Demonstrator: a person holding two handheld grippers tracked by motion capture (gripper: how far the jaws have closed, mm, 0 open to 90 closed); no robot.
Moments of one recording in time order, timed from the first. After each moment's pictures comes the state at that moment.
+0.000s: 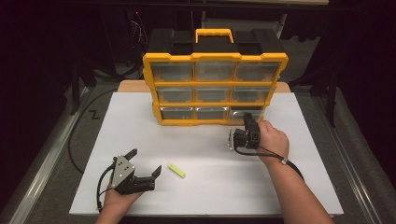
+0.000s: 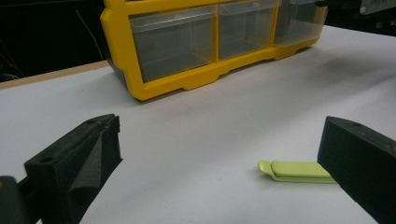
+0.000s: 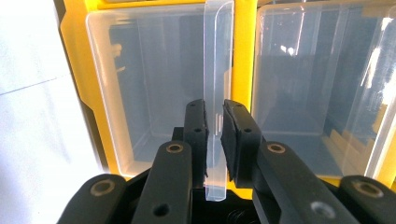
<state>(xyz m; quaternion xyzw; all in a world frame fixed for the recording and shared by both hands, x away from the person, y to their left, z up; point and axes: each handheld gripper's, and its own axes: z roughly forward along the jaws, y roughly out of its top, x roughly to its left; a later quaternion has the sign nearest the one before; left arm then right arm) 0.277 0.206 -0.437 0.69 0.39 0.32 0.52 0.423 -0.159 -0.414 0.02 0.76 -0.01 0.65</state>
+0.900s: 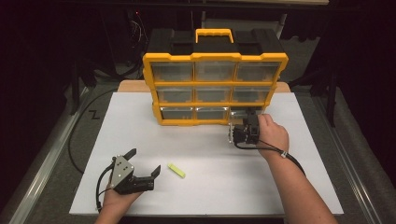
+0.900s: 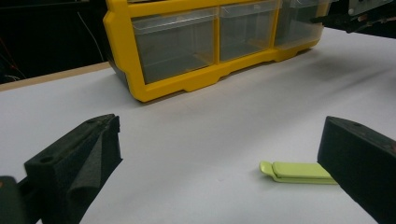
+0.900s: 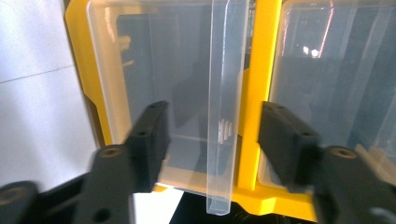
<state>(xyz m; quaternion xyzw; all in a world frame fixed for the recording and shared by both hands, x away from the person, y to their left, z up) 0.277 0.207 -0.436 0.69 0.39 0.32 0.52 0.438 -0.158 -0.408 0.01 0.79 -0.03 0.62</state>
